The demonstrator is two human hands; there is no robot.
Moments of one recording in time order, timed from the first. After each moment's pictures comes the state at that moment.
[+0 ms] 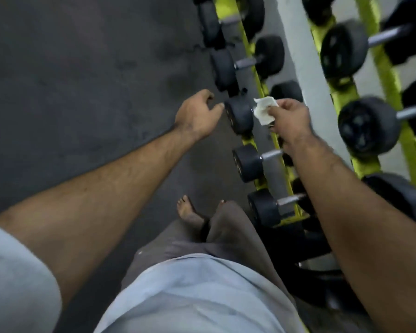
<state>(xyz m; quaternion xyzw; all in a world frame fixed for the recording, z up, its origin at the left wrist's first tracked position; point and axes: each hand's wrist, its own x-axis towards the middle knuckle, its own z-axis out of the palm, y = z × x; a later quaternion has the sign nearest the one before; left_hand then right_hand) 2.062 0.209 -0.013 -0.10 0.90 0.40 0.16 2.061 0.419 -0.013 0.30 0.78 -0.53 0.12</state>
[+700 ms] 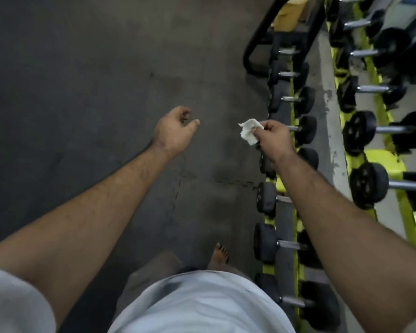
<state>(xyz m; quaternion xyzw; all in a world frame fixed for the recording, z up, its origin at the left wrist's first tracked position) 1.692 -0.096 0.108 -0.27 0.84 0.46 -0.10 1.577 0.129 0.096 0.00 0.81 -0.57 0.17</state>
